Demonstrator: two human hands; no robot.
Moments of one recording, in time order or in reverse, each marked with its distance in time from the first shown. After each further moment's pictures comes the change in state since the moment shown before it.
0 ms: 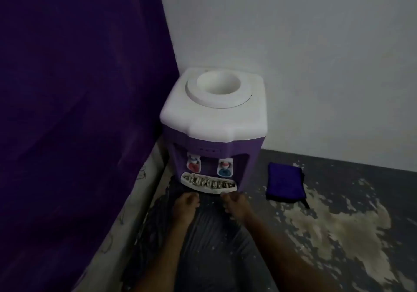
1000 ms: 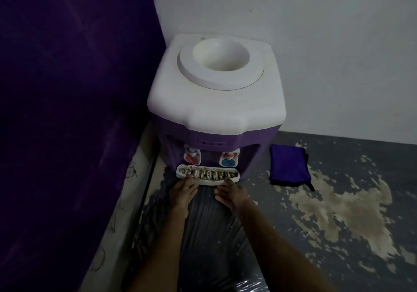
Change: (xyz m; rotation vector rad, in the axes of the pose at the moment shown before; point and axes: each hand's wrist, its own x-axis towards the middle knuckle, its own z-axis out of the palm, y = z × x) left_hand 0.057 -0.006 0.005 -0.515 -0.020 -0.271; right_hand 0.050 0.008 0.035 0.842 0.104 0.370
